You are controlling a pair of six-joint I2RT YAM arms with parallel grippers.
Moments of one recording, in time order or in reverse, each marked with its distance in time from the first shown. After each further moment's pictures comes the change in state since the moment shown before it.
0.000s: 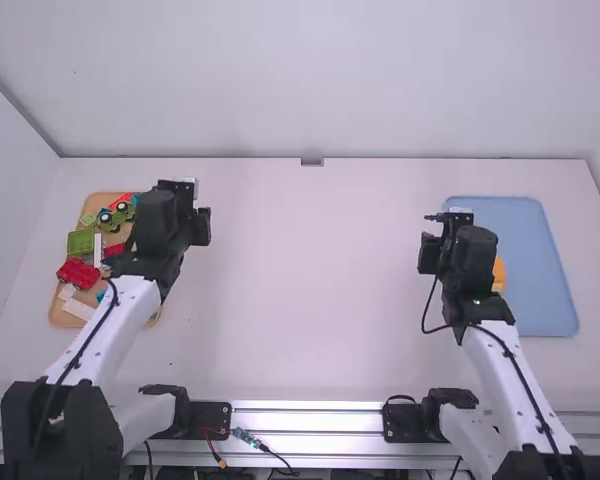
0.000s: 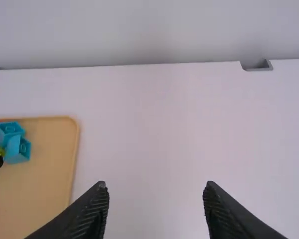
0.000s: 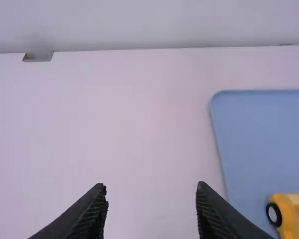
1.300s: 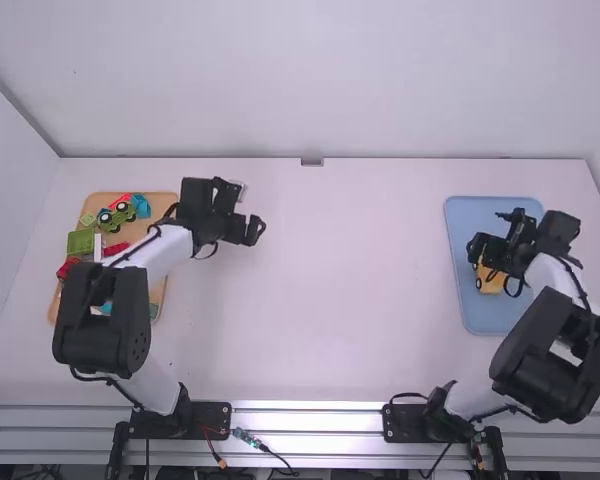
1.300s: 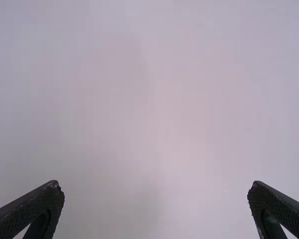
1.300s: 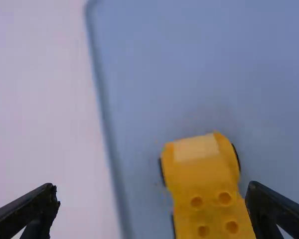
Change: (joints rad) left arm -0.058 0.514 0.304 -0.113 0.340 0.080; right arm -0.508 0.607 0.441 -0.309 -0.303 -0.212
